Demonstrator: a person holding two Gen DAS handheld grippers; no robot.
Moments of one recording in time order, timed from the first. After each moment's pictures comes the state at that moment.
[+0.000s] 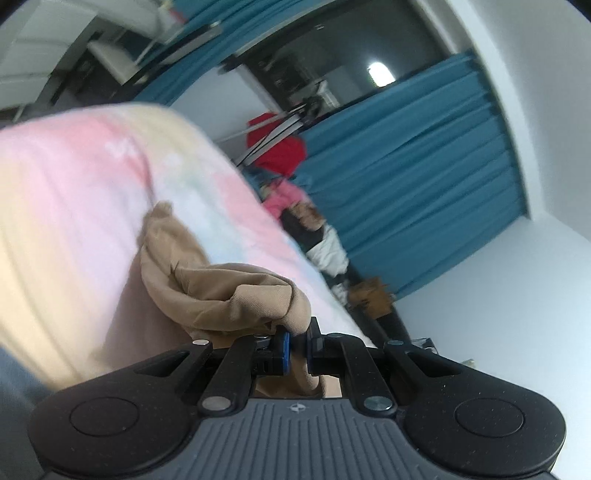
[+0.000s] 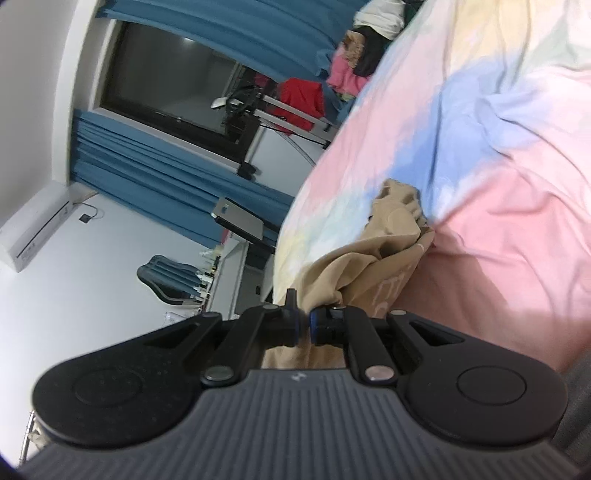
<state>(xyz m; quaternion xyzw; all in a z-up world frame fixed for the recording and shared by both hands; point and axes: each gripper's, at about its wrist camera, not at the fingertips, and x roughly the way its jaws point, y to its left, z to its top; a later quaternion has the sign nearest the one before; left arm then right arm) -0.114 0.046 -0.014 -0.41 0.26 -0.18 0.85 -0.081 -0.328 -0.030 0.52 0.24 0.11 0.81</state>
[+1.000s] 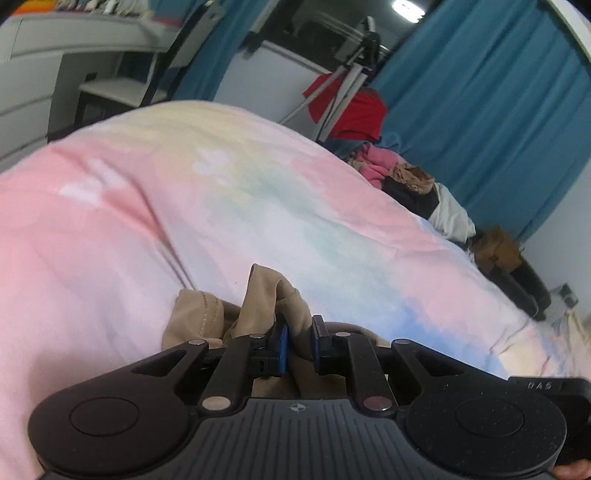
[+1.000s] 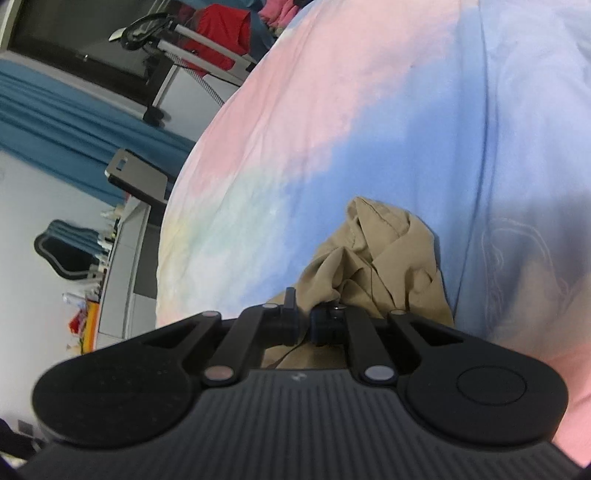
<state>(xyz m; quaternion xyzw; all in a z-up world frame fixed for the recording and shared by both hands) 0.168 0.018 -0.114 -0.22 0.33 -0.07 0.92 0.173 -0.309 -0.136 0.44 0.38 0.05 0.81</state>
